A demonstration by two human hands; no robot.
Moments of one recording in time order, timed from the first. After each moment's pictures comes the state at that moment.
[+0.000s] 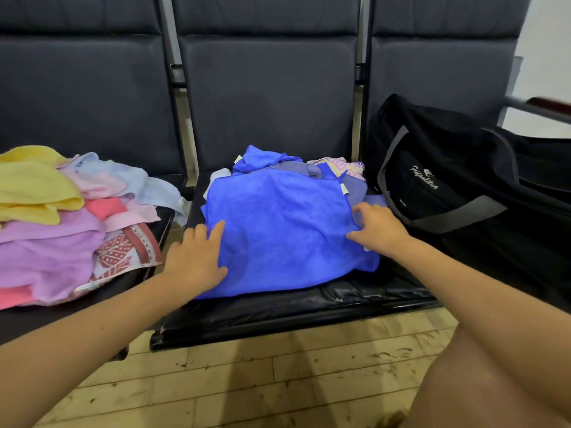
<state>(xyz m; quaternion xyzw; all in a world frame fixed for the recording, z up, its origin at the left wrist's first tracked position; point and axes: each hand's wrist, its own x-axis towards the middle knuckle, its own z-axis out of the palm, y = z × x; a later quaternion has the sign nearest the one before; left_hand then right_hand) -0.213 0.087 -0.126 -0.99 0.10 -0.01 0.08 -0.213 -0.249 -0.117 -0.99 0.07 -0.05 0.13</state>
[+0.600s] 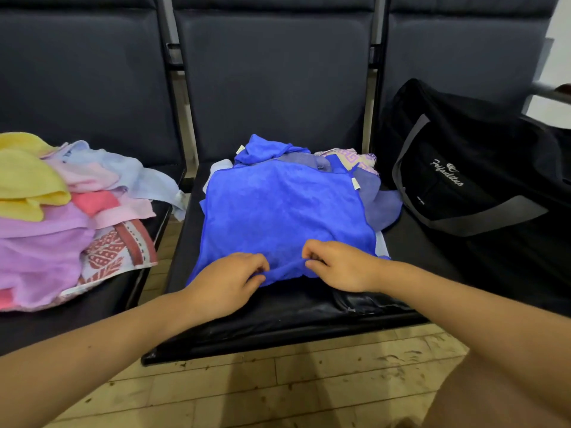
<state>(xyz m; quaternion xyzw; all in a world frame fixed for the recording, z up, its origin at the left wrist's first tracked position) -0.225 0.064 -0.145 -0.93 0.33 0.01 -0.17 -0.230 -0.174 -0.135 -0.95 -0.21 0.08 0.23</state>
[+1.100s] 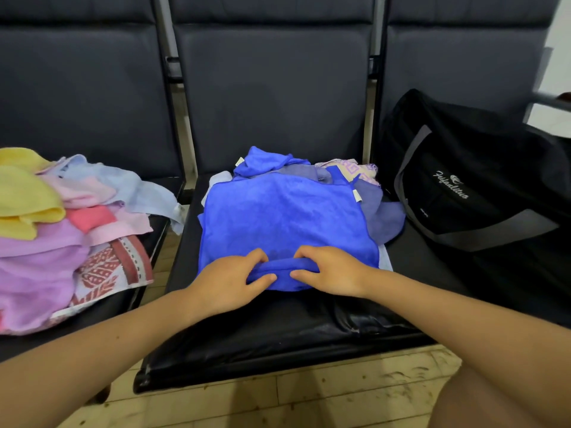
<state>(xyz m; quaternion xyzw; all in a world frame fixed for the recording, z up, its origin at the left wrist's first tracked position) -0.193 0.059 -0.147 -0.95 0.28 0.00 -0.15 -0.205 -0.169 -0.144 -0.96 -0.17 0.05 0.22</state>
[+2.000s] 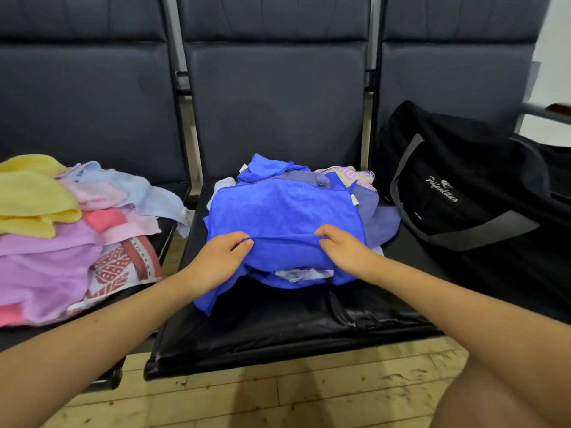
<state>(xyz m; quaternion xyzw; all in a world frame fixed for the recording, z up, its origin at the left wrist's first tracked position) -0.186 0.067 -0.123 -0.90 0.16 -0.01 -0.42 -0.209 -0.179 -0.122 -0.91 -0.05 -0.01 0.41</state>
